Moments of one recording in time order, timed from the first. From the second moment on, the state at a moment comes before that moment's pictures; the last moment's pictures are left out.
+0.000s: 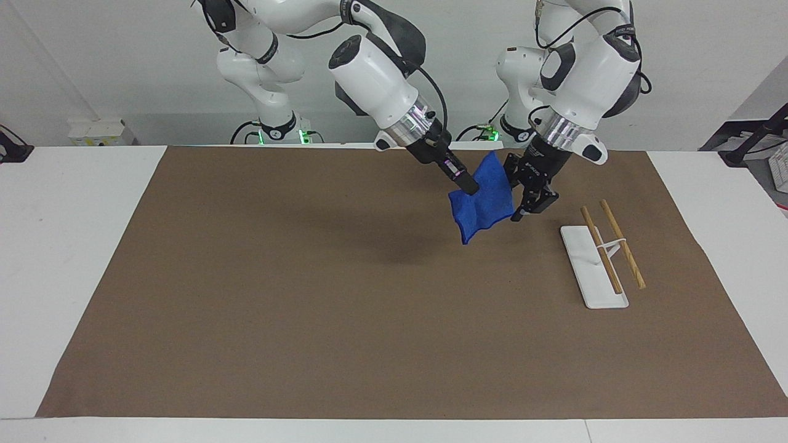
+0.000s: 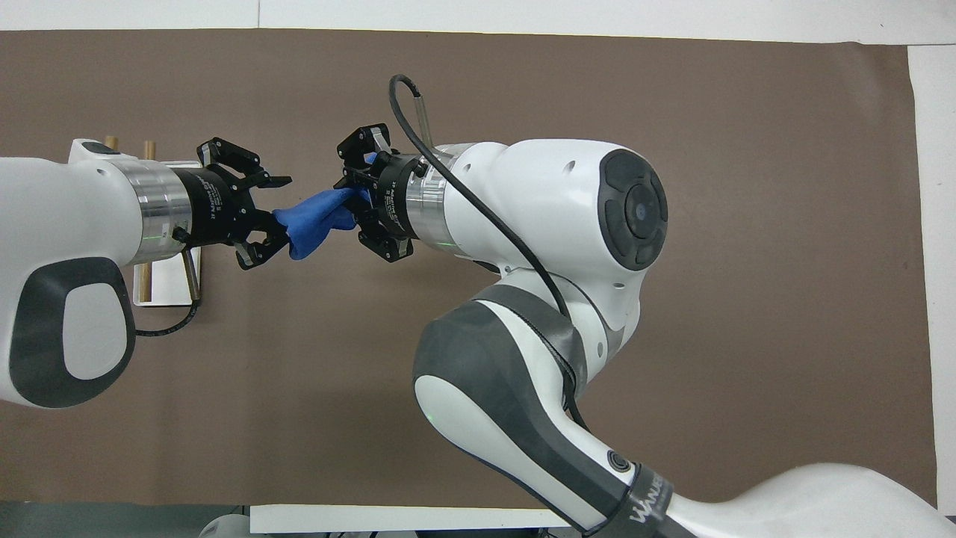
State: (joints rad) left arm -0.36 -0.15 -0.03 -2.09 -0.36 2.30 -1.97; right arm 0.02 0.31 0.74 -1.64 0.34 2.52 1.71
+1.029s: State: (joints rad) left arm -0.36 -0.14 -0.03 -2.09 -0.36 2.33 -1.97; right arm 0.02 0.31 0.74 -1.64 0.34 2.52 1.70
